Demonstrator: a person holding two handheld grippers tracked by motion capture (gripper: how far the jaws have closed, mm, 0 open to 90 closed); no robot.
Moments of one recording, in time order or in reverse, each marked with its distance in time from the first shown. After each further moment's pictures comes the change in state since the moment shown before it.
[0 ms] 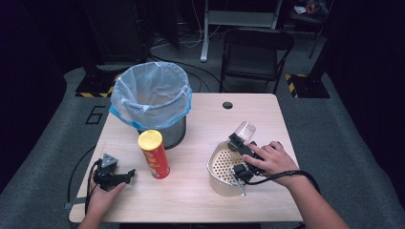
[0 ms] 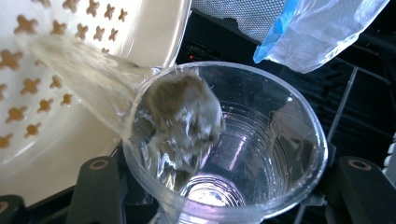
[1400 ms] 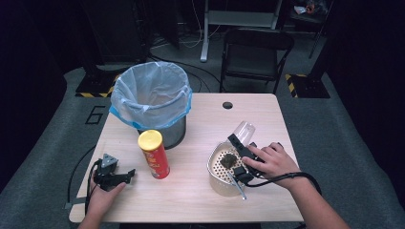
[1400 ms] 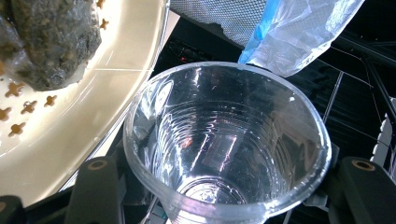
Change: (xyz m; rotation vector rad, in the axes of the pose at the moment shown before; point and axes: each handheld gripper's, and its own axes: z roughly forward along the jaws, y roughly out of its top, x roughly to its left) left arm 0.000 0.000 0.000 0.000 0.000 0.000; right arm -0.010 0.003 -0.009 -0.015 -0.011 0.008
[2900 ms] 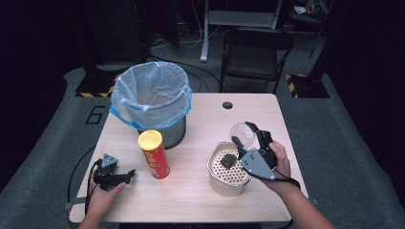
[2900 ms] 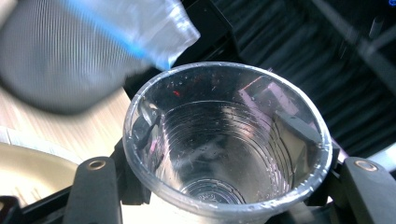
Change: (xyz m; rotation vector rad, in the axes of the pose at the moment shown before) left arm 0.000 0.000 0.000 0.000 0.000 0.000; right arm -0.036 -0.030 -0.020 -0.065 -0.130 1.183
